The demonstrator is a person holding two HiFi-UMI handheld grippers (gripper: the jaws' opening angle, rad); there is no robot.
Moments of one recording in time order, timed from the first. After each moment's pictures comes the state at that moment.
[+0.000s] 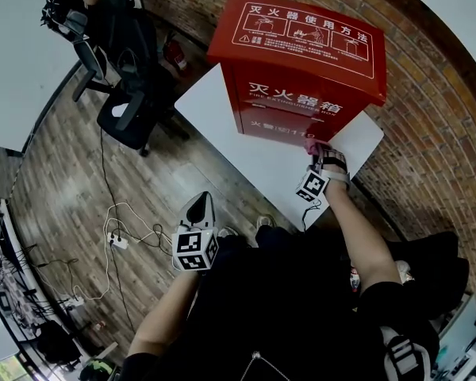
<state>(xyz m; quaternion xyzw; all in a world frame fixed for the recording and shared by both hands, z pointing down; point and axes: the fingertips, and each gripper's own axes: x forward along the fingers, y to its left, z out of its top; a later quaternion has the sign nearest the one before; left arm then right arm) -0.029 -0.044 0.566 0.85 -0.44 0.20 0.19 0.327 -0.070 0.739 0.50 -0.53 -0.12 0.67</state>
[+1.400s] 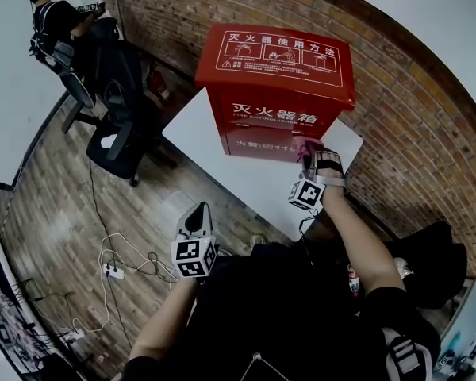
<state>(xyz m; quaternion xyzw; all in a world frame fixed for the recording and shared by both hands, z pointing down) -0.012 -0.052 0.550 0.88 -0.41 0.18 0.18 0.321 -0.076 0.600 0.56 -0.50 -0.20 0.63</state>
